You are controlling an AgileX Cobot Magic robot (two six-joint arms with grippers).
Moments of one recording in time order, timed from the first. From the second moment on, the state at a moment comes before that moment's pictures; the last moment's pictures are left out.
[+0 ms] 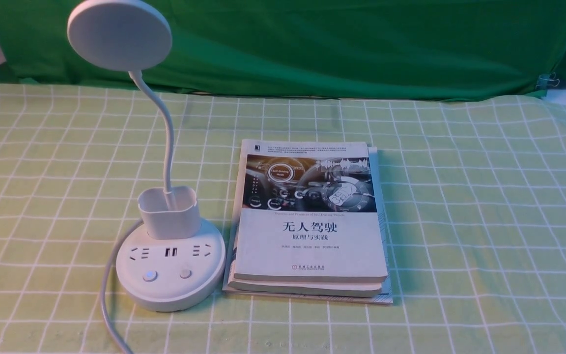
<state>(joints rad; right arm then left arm) 0.09 0.00 0.01 0.05 0.25 0.11 0.05 0.00 0.01 -0.17 0.24 0.11</state>
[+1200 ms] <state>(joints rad) 0.09 0.00 0.01 0.05 0.25 0.11 0.05 0.00 0.01 -0.17 0.24 0.13</state>
